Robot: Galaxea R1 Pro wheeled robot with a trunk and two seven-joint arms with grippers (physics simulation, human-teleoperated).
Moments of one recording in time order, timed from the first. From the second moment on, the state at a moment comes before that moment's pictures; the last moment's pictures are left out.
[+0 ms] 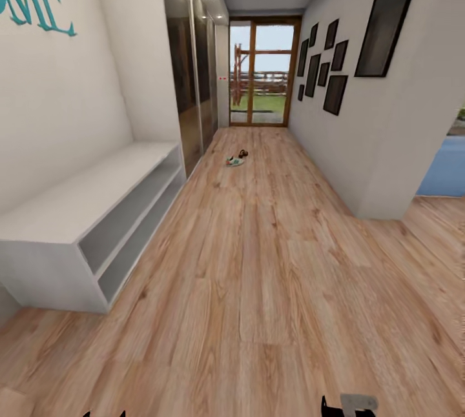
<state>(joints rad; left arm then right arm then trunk) -0.21 0.17 0.35 -0.26 -0.05 -0.58 -0.38 -0.39 -0.03 -0.09 -0.06 0.16 -0.49 -0.28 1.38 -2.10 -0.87</state>
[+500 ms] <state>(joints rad) -0.21 0.17 0.35 -0.26 -0.05 -0.58 -0.38 -0.39 -0.01 -0.09 -0.22 0.16 -0.48 -0.16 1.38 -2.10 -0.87</state>
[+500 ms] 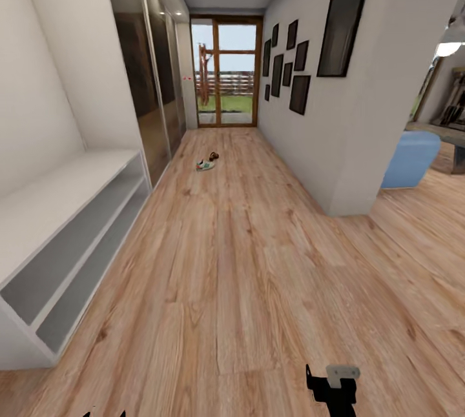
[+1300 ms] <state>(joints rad) -0.21 0.17 0.35 -0.26 -0.05 -0.58 -0.38 -0.39 -0.02 -0.09 -0.18 0.16 -0.48 -0.15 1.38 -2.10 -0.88</state>
